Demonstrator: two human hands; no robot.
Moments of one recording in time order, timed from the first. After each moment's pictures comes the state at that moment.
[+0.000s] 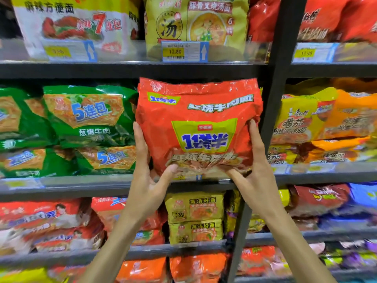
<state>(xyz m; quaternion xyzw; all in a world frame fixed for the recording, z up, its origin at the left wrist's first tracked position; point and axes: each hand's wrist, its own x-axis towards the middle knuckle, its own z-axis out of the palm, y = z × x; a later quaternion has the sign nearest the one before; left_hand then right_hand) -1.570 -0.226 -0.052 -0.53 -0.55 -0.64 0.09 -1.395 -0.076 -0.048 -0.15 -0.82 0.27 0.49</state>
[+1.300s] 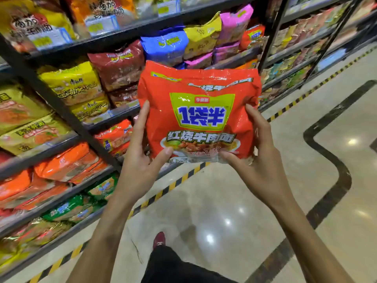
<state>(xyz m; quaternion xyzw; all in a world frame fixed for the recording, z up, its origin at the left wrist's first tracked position) -1.077 -0.213 -0.178 -0.60 -0.49 -0.54 -0.33 -0.834 -0.187 -0.174 -0.48 -0.69 0.32 0.44</state>
